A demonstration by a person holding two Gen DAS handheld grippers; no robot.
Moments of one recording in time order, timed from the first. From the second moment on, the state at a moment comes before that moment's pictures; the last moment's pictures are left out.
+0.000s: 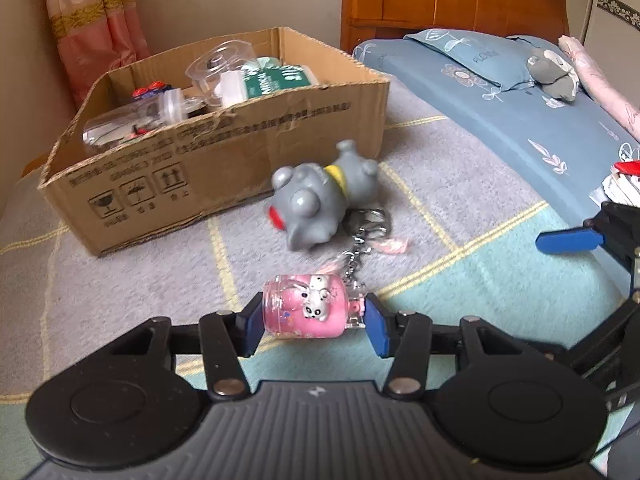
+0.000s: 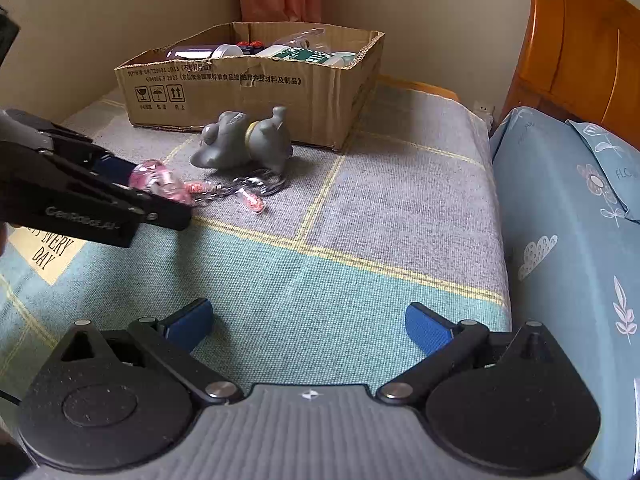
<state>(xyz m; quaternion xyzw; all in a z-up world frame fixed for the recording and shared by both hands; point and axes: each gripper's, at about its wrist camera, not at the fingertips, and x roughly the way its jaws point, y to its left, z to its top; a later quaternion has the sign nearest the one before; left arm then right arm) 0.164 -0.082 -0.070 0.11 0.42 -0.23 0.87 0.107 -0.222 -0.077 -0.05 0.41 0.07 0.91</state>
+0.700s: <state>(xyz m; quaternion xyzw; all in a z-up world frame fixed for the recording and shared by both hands) 0.181 0.027 -0.071 0.08 0.43 -0.13 0.89 0.138 -0.191 -0.077 -0.07 0.43 0.11 0.90</state>
